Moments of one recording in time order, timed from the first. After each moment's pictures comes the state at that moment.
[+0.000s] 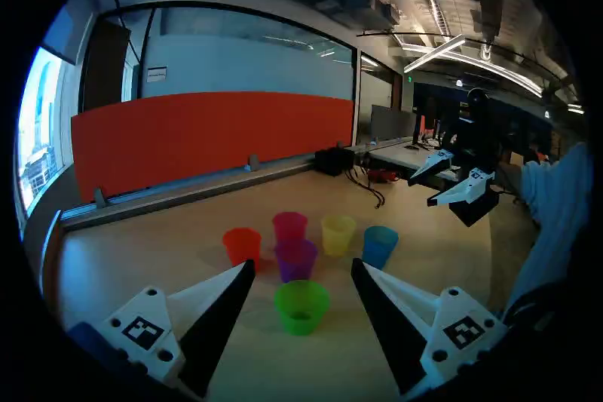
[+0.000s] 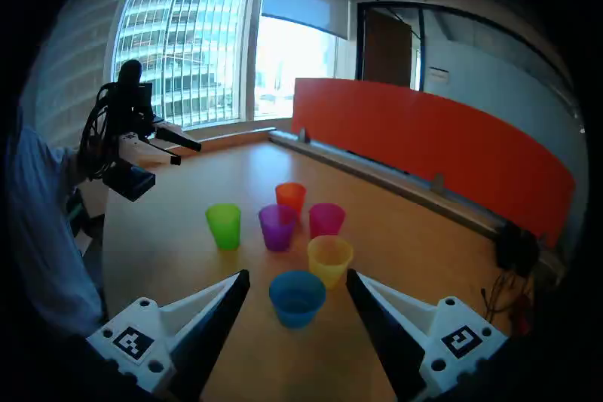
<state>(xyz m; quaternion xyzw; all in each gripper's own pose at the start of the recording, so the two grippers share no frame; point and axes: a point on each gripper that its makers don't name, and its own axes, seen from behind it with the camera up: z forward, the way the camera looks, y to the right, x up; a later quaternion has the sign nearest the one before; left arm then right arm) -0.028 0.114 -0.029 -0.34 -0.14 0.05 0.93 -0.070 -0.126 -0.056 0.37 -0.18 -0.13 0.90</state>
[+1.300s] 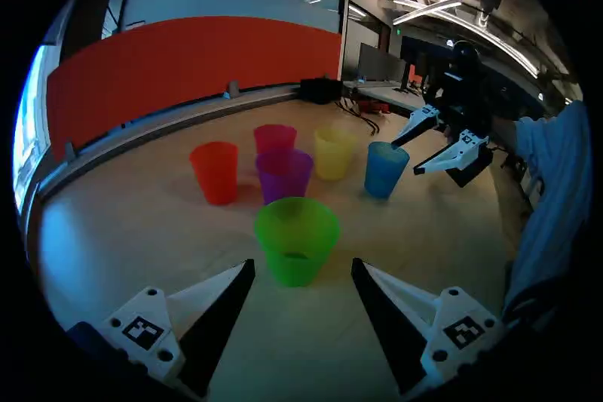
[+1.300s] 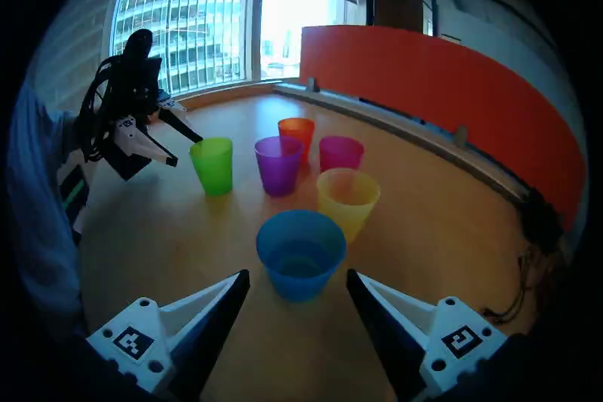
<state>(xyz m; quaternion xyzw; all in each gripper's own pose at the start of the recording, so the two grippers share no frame) -0.160 0.131 -0.019 -0.38 -0.25 0.09 0.89 -0.179 -0.137 -0.034 0.38 -0.25 -0.15 0.88</state>
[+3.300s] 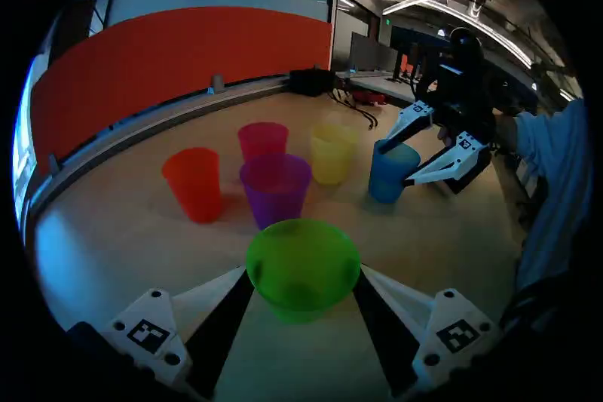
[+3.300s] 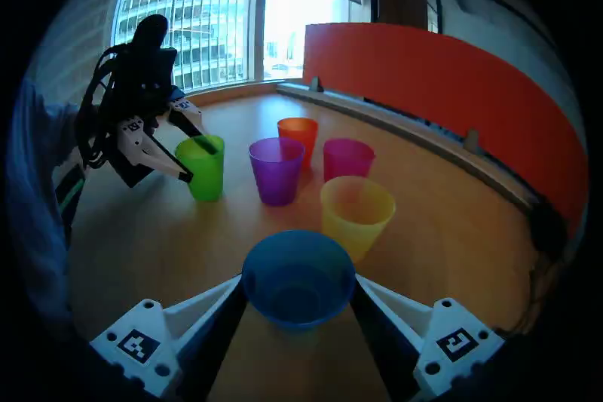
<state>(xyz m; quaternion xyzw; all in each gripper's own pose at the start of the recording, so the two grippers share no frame) -0.173 0.166 0.010 -0.40 -0.26 0.10 0.87 -0.191 -0.163 -0.006 0.39 -0.24 -0.16 0.87</state>
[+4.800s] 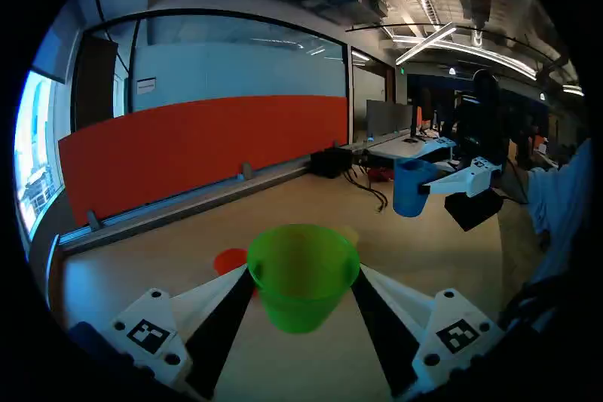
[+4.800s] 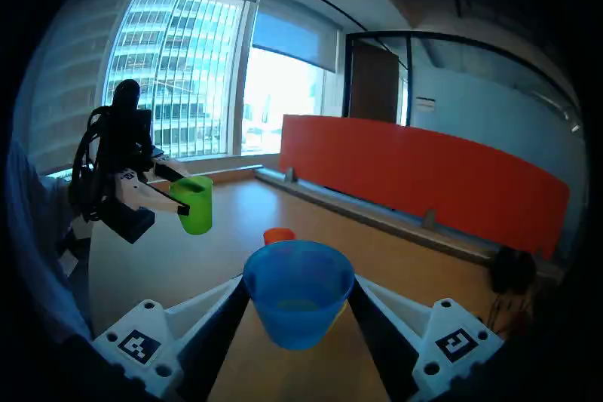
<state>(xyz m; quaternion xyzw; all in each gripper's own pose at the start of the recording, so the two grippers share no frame) -0.013 0.155 0.004 -0.35 -0.12 0.08 0.93 -0.024 -0.162 -0.021 0.35 -0.09 -0.11 0.93</state>
